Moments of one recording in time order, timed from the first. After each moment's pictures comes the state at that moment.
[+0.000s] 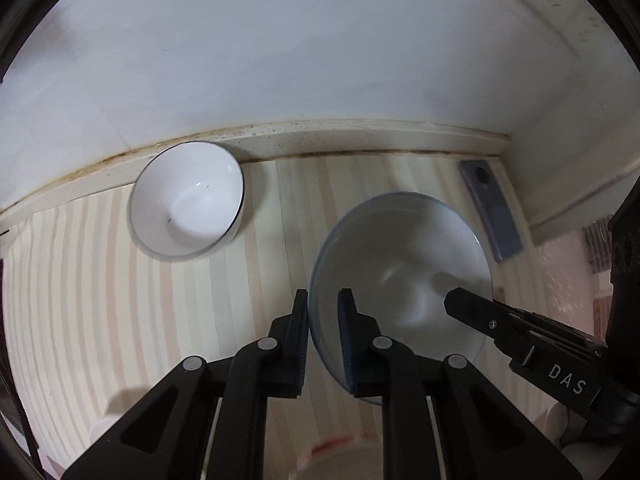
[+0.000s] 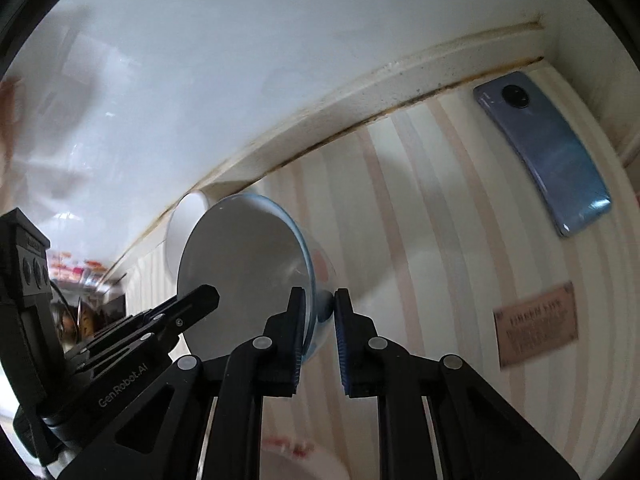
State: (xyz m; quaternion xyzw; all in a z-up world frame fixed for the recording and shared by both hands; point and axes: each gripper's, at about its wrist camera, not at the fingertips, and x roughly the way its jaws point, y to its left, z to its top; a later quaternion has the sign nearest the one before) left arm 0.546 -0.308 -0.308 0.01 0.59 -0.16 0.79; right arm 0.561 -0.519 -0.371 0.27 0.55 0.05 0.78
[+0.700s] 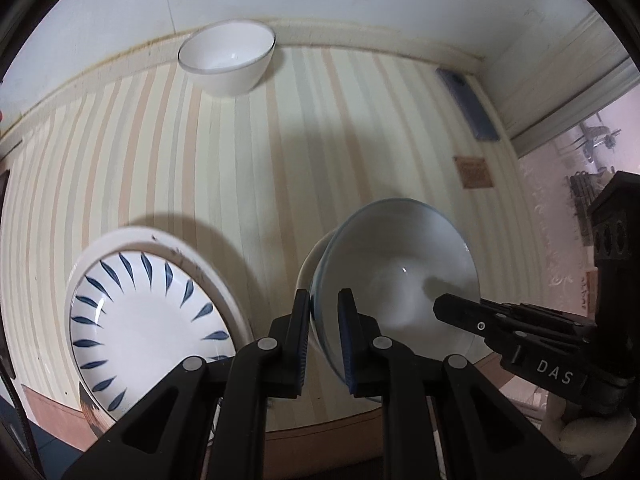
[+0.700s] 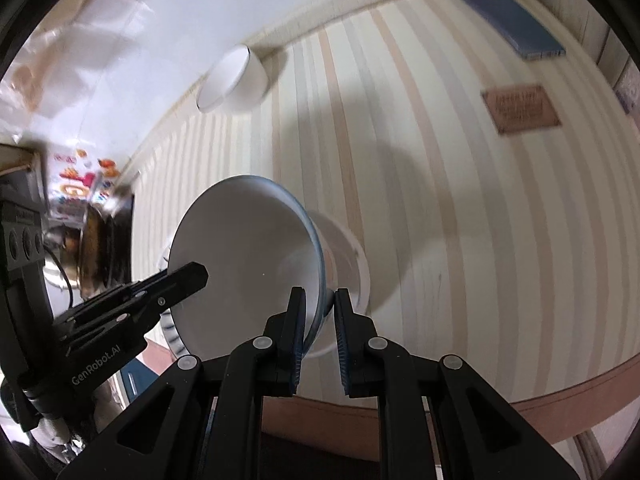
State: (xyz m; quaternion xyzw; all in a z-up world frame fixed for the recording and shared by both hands) left arm 0.413 -0.261 -0.336 0.01 0.64 -0.17 0.75; right arm 0.407 -0.469 -0.388 0.26 0.63 0.08 0.73
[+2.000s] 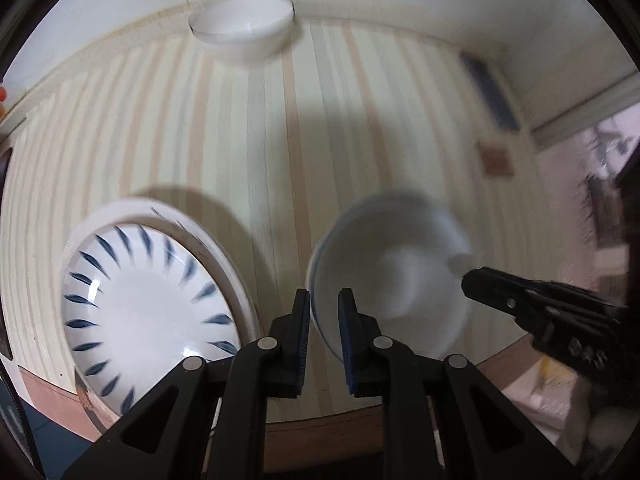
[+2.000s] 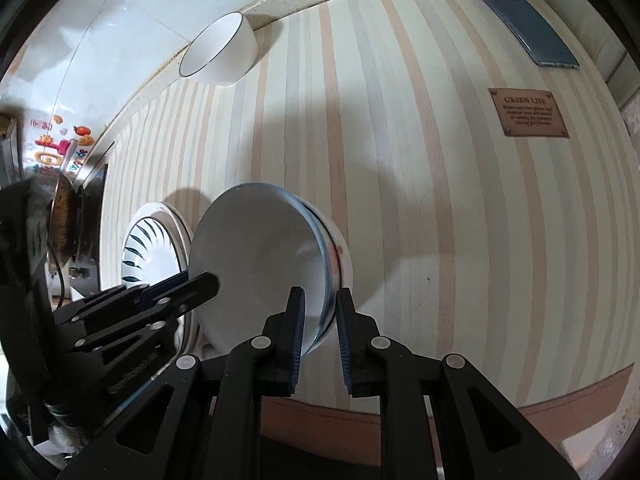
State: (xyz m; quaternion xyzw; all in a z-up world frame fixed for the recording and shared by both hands) left arm 0.413 -0.251 -0.332 -0.01 0.65 -0.15 0.75; right arm 0.422 -0.466 -0.384 0.20 0.65 0.07 0.72
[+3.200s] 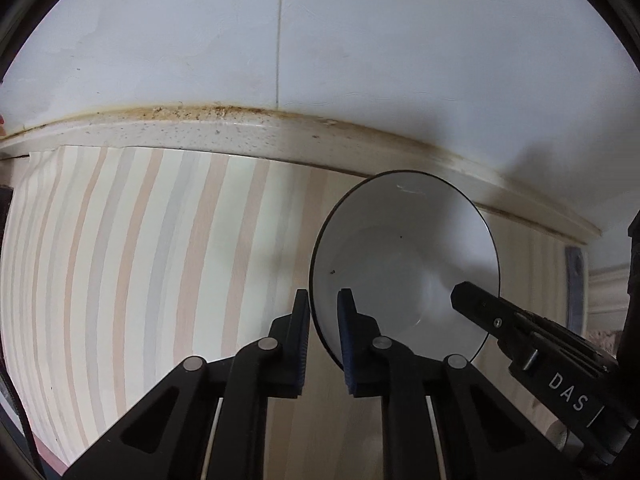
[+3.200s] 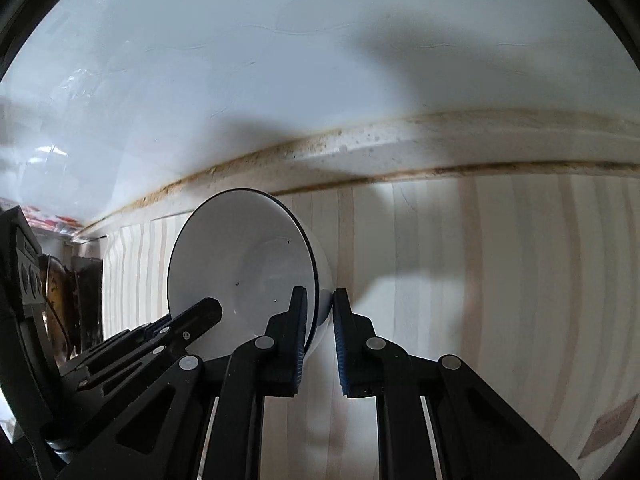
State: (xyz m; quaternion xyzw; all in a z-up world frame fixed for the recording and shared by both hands) left arm 0.638 -0.191 -0.371 -0.08 0.62 -0.04 0.78; right arm 0.689 -0.393 -0.421 0.18 0.61 0.10 0.77
